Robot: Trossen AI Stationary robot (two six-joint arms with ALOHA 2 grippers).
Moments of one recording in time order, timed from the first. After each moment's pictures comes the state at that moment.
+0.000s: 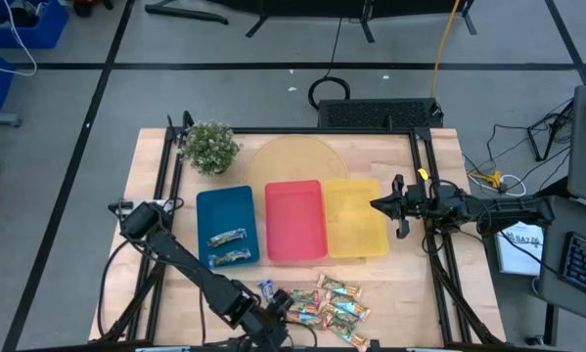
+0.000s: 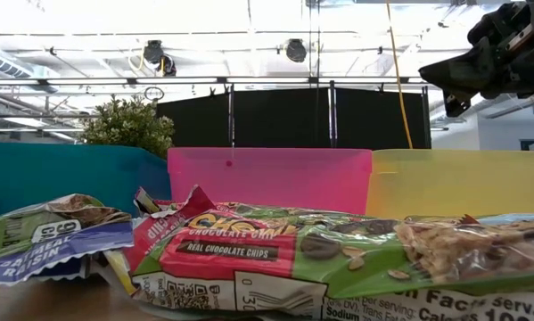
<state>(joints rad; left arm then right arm) -0.68 2.04 1.57 -0.50 -0.06 0.10 0.01 0.13 0.02 0.16 0.08 0.17</state>
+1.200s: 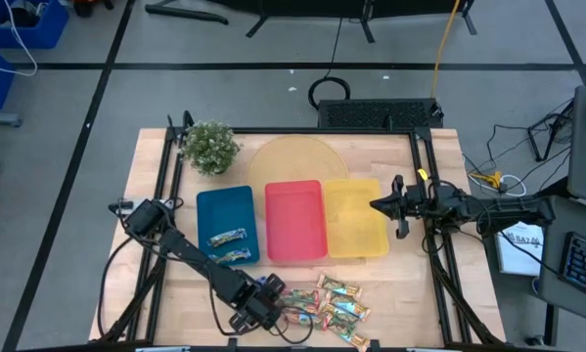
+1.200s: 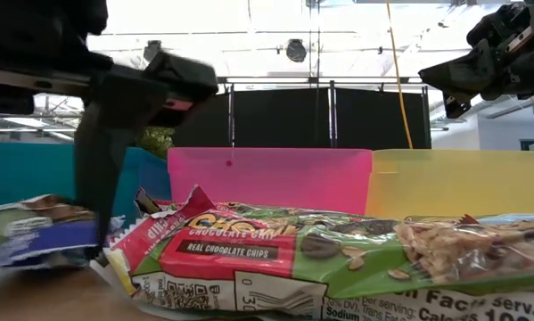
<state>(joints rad) -0.61 2.06 1.35 -0.50 -0.01 0.14 0.01 0.14 0.02 0.15 0.08 0.17</state>
